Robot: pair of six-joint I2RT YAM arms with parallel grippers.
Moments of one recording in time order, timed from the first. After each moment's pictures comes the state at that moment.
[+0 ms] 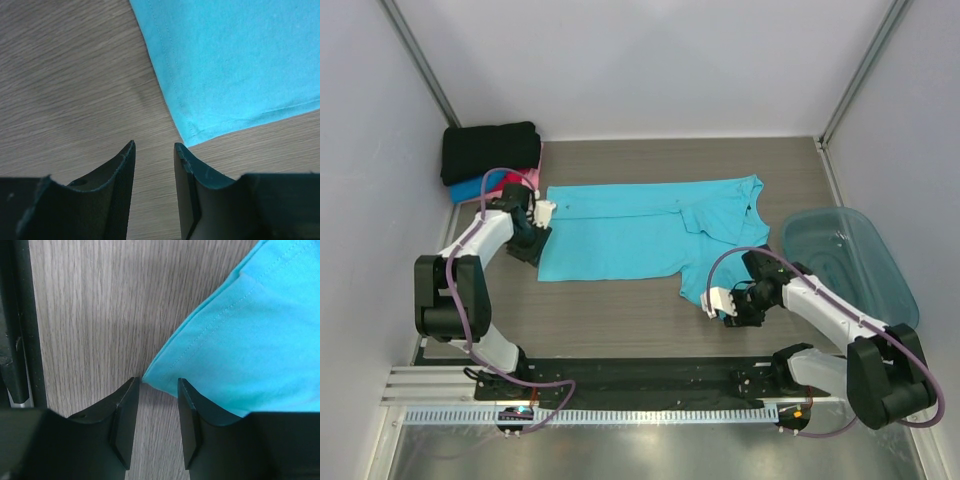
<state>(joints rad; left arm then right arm) -0.02 1.61 1.08 -0.74 0.04 0.36 0.32 1.13 0.53 -0.79 -0.44 -1.36</state>
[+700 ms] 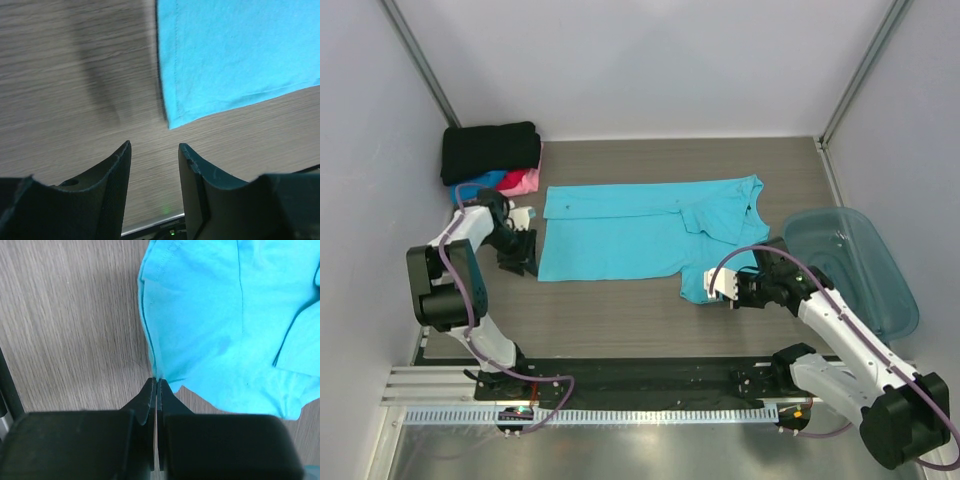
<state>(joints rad) 0.16 1.69 1.11 -0.88 0.29 0.24 0.35 0.92 0.62 -0.77 -0.37 -1.16</state>
